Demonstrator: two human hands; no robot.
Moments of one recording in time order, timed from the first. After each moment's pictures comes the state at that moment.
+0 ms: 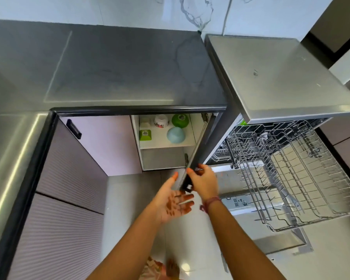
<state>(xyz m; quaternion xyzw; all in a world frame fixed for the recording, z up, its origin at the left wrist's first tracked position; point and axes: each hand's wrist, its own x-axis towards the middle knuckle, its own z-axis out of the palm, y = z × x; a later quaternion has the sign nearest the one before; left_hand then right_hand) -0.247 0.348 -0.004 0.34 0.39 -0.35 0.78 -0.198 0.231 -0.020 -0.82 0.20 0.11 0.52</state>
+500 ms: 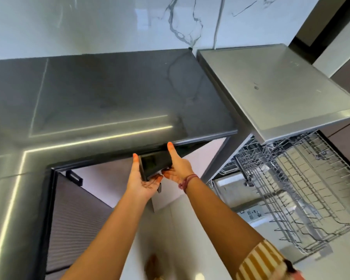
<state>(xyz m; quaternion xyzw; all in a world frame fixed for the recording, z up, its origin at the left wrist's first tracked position) -0.081 0.487 0.001 0.13 0.45 -0.13 0.88 -0.045 0.367 -0.010 -0.59 0.31 0.23 0.71</state>
